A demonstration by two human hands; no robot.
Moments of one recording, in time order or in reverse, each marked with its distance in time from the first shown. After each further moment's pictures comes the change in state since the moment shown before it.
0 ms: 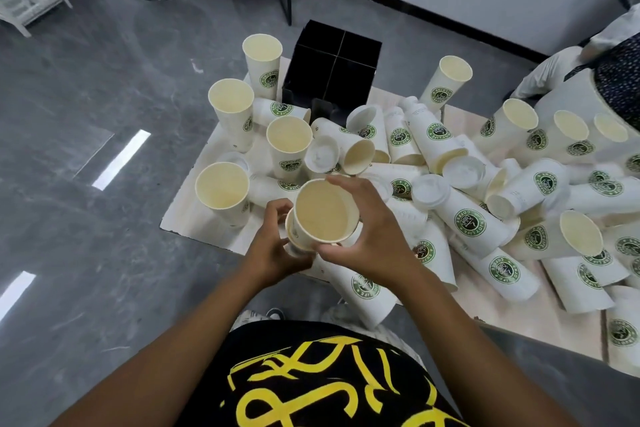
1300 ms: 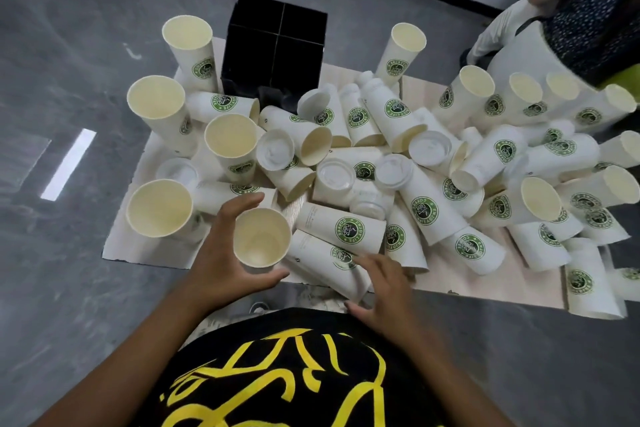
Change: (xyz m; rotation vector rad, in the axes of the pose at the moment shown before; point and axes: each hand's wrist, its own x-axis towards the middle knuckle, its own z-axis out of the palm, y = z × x) left_hand 0.010 0.033 -0.025 0.104 -0.101 0.341; right_hand -0.128 0.134 0.022 -0.421 -0.027 0.369
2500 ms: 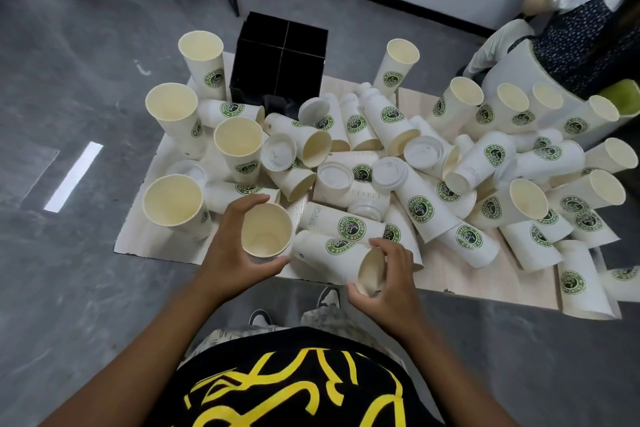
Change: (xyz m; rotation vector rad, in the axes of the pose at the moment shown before) left_hand -0.013 0.012 0.009 0.024 0.078 -0.030; right_hand -0.010 -0.034 -0.032 0.299 0.285 -0.010
